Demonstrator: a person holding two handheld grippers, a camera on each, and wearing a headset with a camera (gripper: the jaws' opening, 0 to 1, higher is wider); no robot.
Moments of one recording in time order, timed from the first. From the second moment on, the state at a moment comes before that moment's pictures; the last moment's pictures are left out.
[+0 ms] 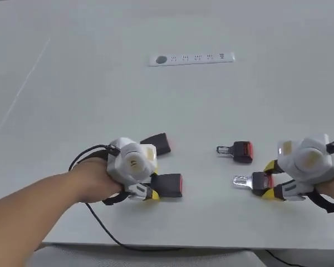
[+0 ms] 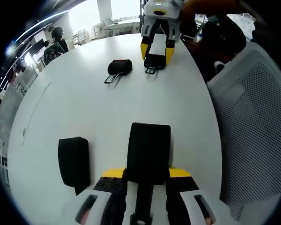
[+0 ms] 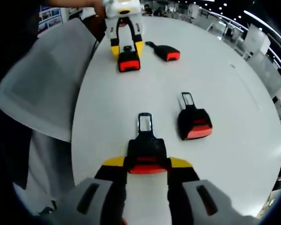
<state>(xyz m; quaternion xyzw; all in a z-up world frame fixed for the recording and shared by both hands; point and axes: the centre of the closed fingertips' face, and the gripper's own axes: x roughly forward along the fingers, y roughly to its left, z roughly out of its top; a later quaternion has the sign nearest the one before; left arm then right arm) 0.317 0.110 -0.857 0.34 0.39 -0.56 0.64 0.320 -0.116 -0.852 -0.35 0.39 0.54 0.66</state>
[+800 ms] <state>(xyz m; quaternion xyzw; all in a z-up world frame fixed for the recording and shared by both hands) 0.316 0.111 -0.857 0.36 0.40 -0.57 0.63 0.321 -0.118 -0.856 -0.36 0.40 0.55 0.64</state>
